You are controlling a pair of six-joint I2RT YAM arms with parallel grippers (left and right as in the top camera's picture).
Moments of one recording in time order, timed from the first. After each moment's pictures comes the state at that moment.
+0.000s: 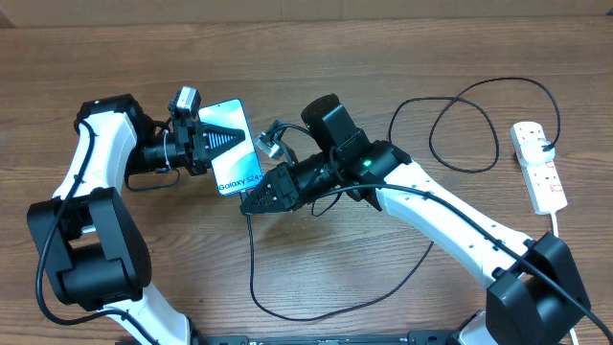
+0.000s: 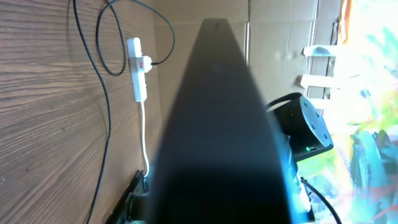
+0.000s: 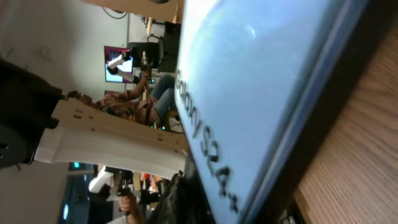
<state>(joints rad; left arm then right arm) 0.19 1.91 1.41 -1.62 1.53 0.58 0.69 1.70 1.28 -0.35 -1.12 0.62</state>
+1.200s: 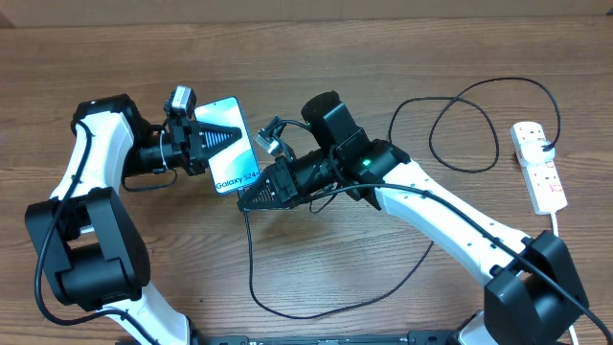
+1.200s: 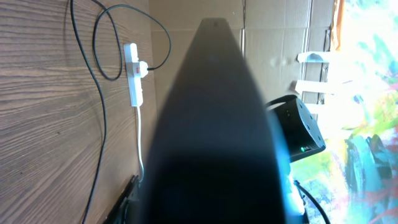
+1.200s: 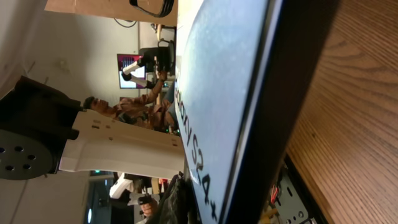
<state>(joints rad) 0.20 1.91 1.41 -1.68 1.55 0.64 0.68 1.71 1.28 -0.27 -1.14 0.76</state>
